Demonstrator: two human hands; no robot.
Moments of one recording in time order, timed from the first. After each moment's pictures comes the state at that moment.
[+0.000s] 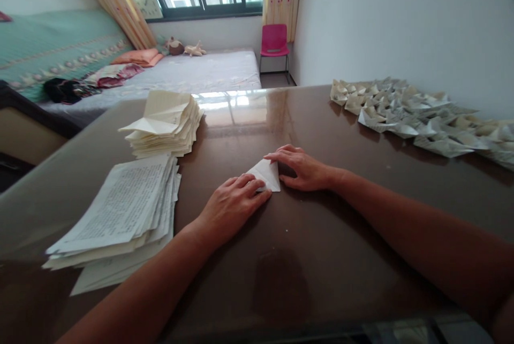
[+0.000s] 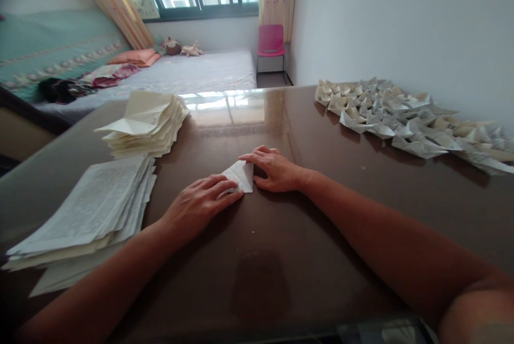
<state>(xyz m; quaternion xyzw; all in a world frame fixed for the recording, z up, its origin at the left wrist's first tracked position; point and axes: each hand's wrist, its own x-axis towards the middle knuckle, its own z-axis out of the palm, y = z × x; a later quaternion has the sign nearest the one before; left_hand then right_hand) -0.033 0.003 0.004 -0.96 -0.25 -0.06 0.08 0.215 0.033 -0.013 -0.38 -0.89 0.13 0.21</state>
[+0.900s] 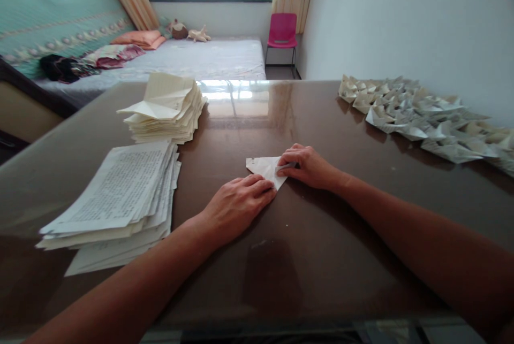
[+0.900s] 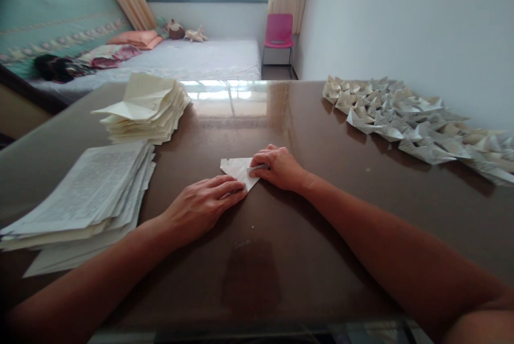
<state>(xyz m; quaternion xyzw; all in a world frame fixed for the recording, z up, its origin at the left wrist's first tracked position) -0.029 -0.007 -0.002 -0.97 -0.23 -0.08 0.03 0.210 0.030 -0.018 -0.45 -0.85 0.16 0.22</state>
